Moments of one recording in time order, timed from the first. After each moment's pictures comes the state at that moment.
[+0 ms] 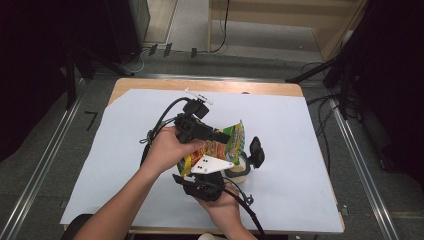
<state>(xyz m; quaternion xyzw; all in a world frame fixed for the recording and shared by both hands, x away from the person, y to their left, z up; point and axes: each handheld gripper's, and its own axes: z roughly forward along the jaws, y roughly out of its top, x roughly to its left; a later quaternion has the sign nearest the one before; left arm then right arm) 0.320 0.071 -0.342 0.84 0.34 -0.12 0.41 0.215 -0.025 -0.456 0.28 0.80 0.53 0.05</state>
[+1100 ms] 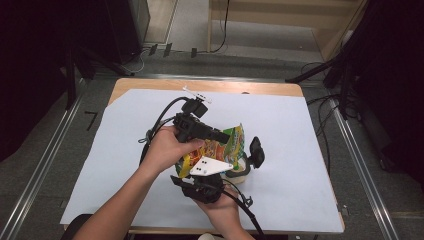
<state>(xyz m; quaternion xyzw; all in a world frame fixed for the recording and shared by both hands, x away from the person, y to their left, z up) 0.320 0.073 -0.339 0.83 0.34 -0.14 0.41 0.209 -0.023 -0.450 0.28 0.79 0.54 0.05</state>
